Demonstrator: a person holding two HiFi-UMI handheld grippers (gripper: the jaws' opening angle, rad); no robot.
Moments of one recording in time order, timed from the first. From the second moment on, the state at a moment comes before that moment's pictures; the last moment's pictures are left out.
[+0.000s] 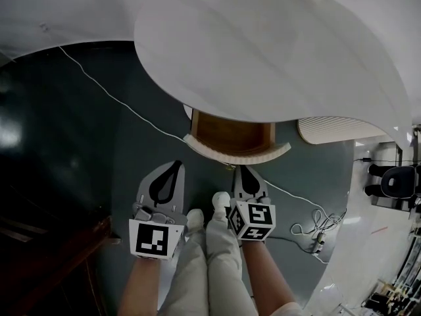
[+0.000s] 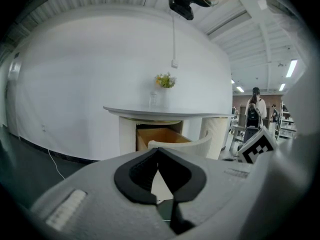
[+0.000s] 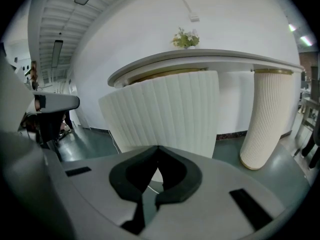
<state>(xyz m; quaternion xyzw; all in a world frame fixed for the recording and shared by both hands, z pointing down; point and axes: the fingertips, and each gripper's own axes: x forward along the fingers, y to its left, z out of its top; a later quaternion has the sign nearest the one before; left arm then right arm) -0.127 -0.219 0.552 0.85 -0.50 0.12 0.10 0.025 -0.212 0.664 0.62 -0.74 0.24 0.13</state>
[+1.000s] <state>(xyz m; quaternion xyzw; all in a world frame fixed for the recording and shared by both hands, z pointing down) -0.122 -0.253 0.548 0.85 -0.50 0.12 0.09 0.033 -0.271 0.658 0.66 -0.73 0.16 0.10</state>
